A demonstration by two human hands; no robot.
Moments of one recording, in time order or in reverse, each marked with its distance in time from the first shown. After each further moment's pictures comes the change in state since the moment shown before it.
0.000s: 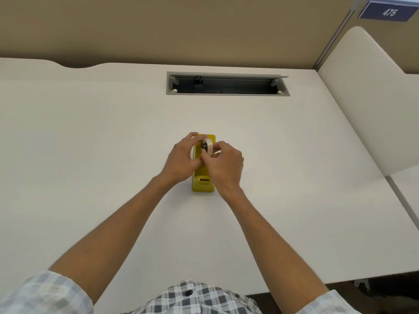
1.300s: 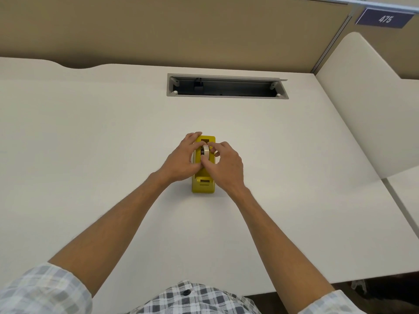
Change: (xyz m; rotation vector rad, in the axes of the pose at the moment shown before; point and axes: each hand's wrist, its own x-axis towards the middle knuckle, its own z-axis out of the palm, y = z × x) left_hand 0.009 -0.012 -0.003 0.177 -0.168 0.031; right_hand 0.007 0.019 -0.001 -0.061 -0.140 -0.211
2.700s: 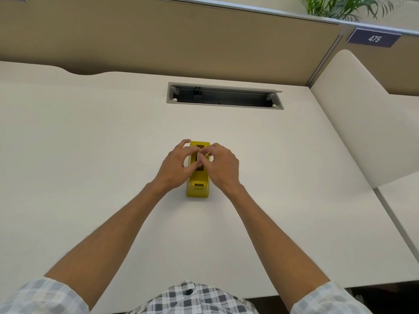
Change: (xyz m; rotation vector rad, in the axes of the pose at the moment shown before) left_hand -0.019 0.011 0.006 -0.077 0.234 0.050; right_hand 0.011 -0.004 -0.014 -0.076 -0.083 -0.071
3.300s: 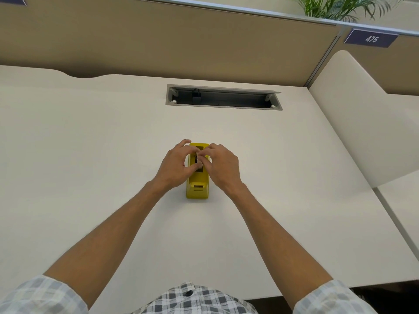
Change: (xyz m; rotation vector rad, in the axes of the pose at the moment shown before) left_hand 0.004 0.008 -0.003 0.067 -0.015 -0.054; right_hand 0.002 -0.001 -0.010 -0.154 -0.037 -0.165
